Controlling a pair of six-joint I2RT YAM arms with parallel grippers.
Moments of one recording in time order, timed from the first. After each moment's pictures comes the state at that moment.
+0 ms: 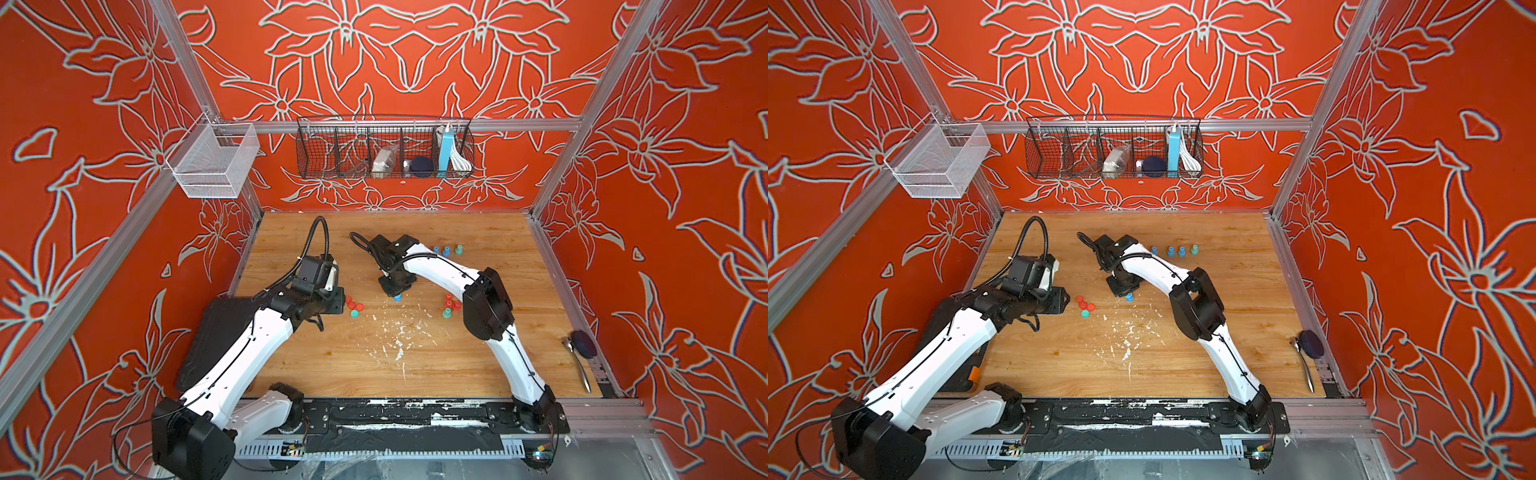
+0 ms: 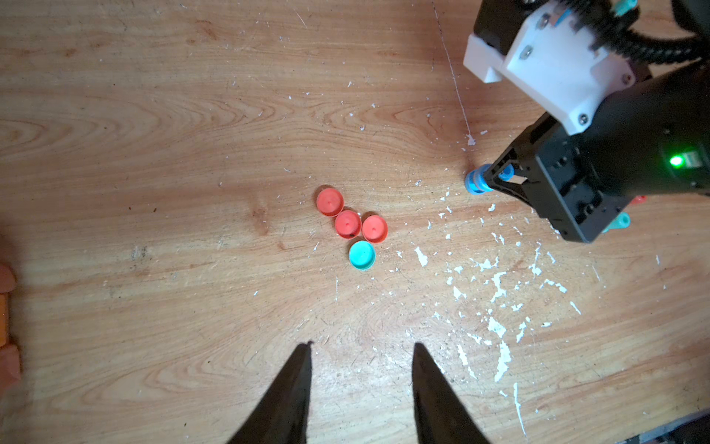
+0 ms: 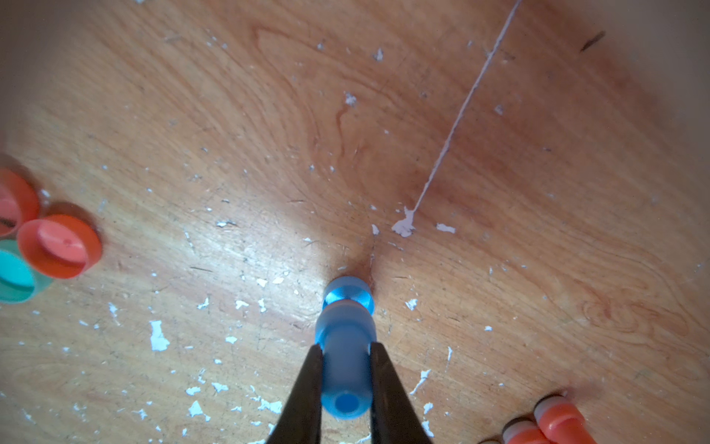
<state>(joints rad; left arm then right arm) -0.32 1.08 0.93 -0.81 0.02 -0.32 0.82 2.33 2.09 -1.22 0.07 0.23</state>
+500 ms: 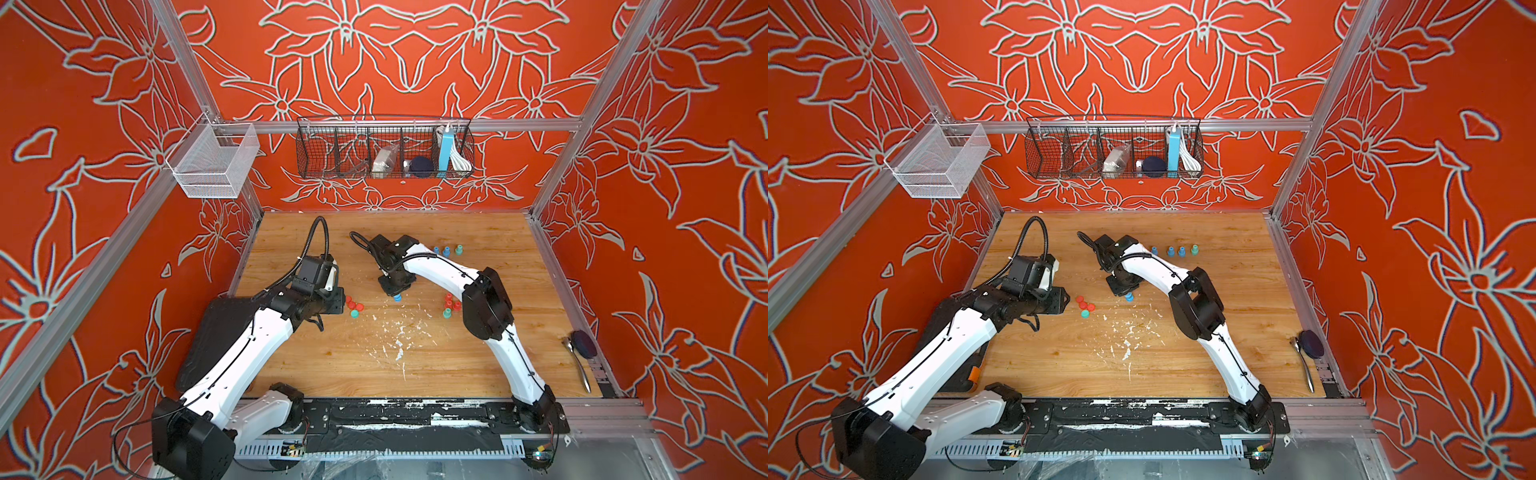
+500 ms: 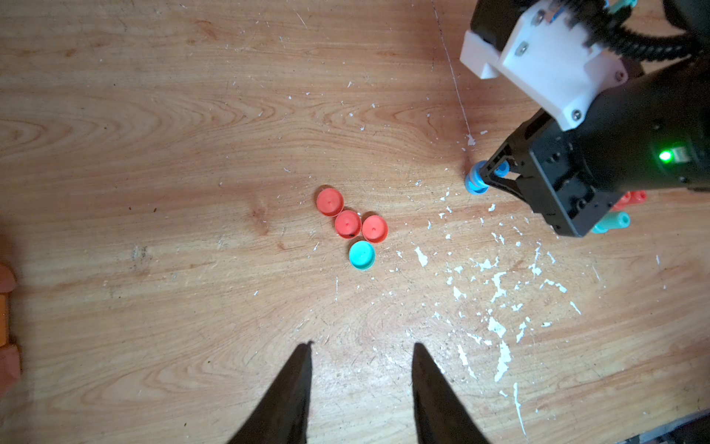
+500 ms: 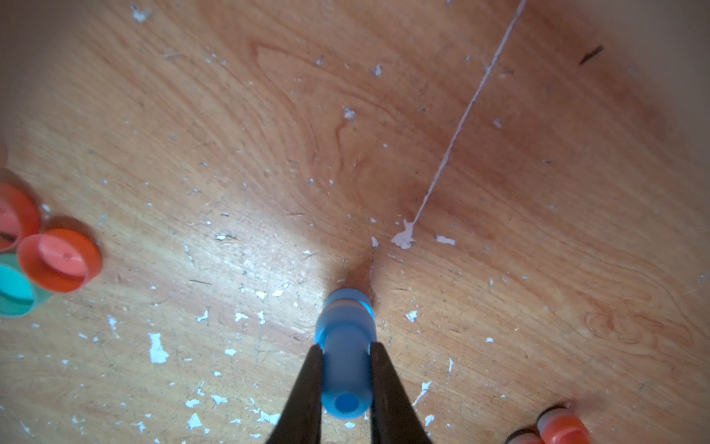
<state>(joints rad) -0.32 1.08 0.93 -0.81 0.02 -0.32 0.81 2.33 2.08 -1.20 0.07 0.23</state>
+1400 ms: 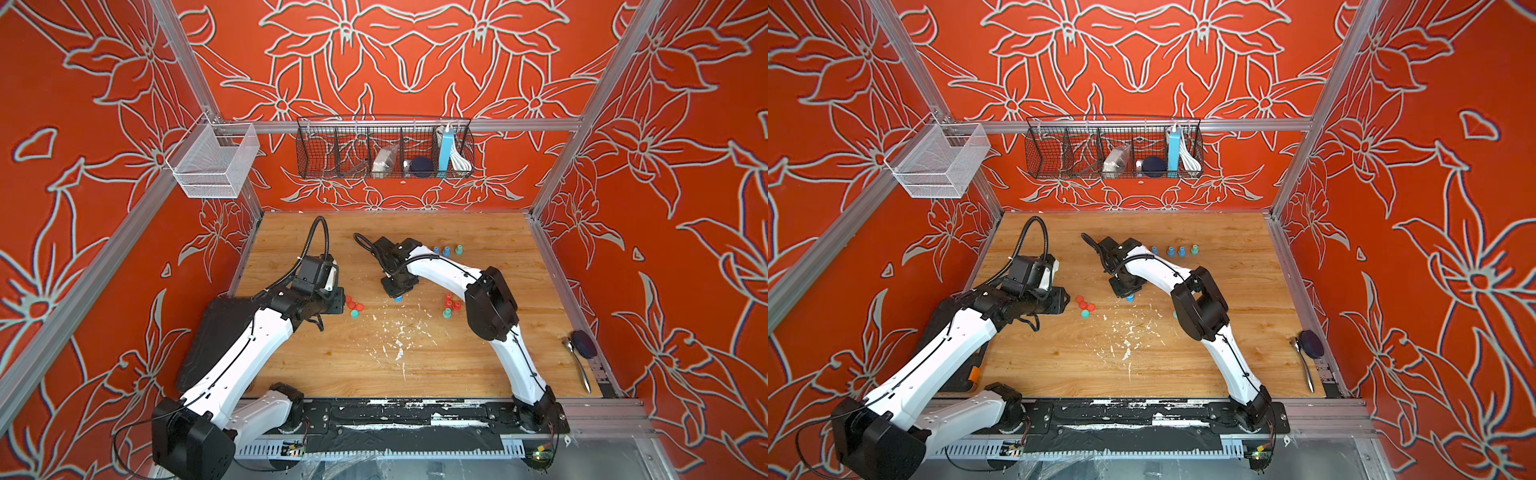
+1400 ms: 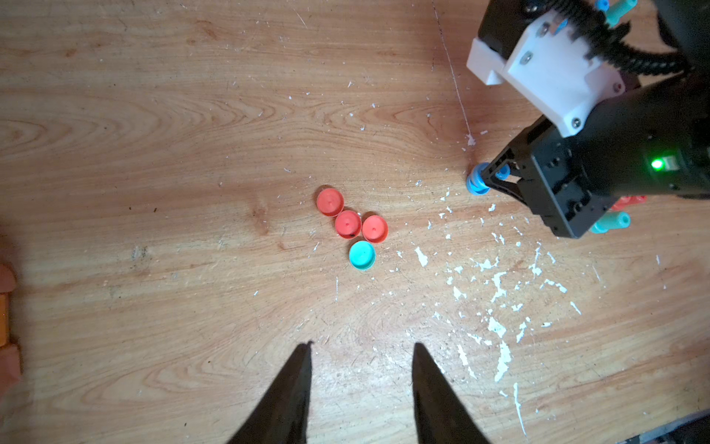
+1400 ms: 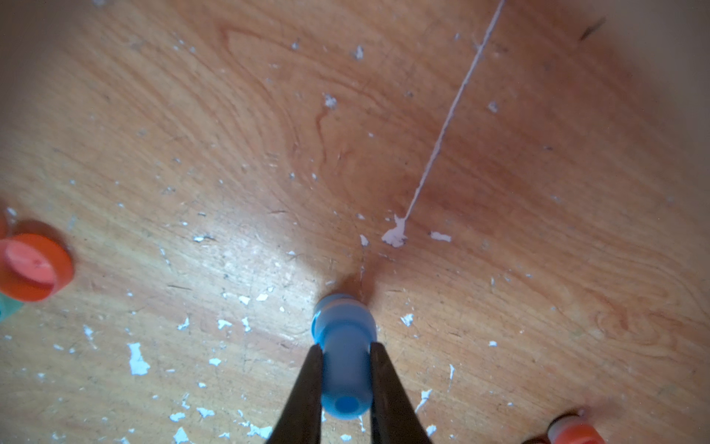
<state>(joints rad) -0.32 1.08 0.93 -0.81 0.02 -0.32 0.81 2.28 1.97 -1.12 0.07 0.26</state>
